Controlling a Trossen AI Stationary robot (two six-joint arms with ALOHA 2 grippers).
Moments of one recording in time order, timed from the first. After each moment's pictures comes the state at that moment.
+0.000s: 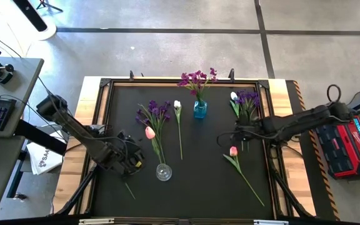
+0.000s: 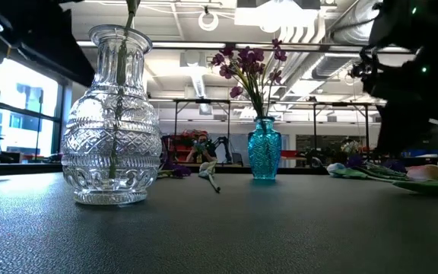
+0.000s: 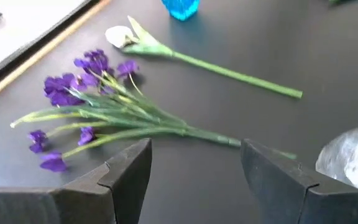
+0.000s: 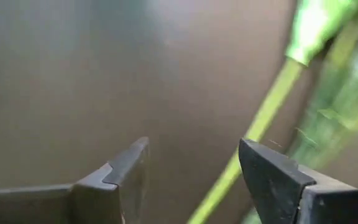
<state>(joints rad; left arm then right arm) -0.67 1.38 0.88 -0.84 -0.88 -1.10 0.11 1.01 0.51 -0.81 0.40 1.00</state>
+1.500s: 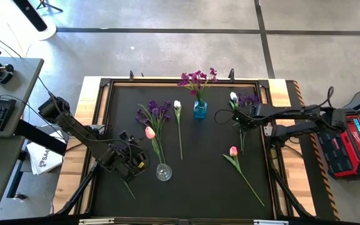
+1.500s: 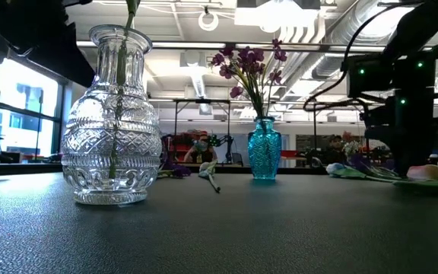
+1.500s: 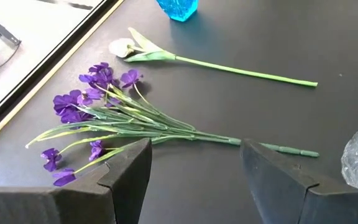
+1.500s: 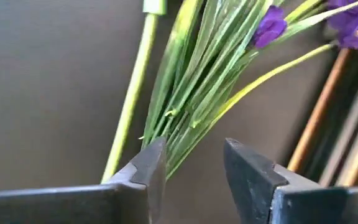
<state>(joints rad) -0.66 1.43 0.88 -0.81 -0.93 -0.99 -0.35 1.15 0.51 -0.89 0.25 0.80</state>
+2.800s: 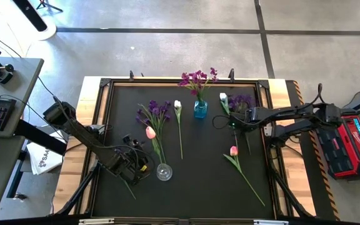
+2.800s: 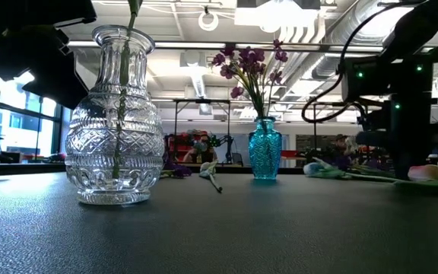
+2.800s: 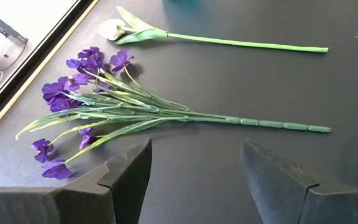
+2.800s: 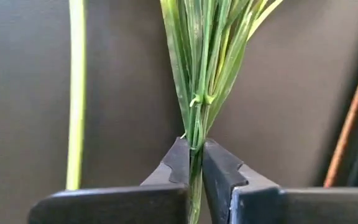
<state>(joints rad) -0.66 1.55 0.88 -0.78 -0.90 -0.99 -0.25 1.25 0.51 -0.84 0.28 1.02</state>
